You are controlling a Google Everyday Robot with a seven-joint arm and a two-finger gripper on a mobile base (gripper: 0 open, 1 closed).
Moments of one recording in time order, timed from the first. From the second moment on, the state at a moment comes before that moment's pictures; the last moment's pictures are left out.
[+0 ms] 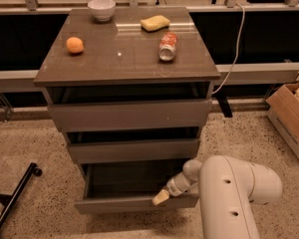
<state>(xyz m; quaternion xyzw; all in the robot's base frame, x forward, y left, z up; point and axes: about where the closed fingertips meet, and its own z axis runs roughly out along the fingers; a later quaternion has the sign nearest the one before) 0.593 -0.080 0.179 -0.34 0.89 0.28 0.11</state>
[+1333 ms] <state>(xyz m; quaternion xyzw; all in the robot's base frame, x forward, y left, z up) 0.563 -0.094 0.188 -0.36 0.90 0.25 0.04</state>
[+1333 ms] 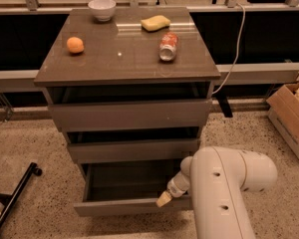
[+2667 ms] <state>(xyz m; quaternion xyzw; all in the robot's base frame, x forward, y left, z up) 0.499 -0.136 0.212 -0.31 0.92 0.22 -0.01</state>
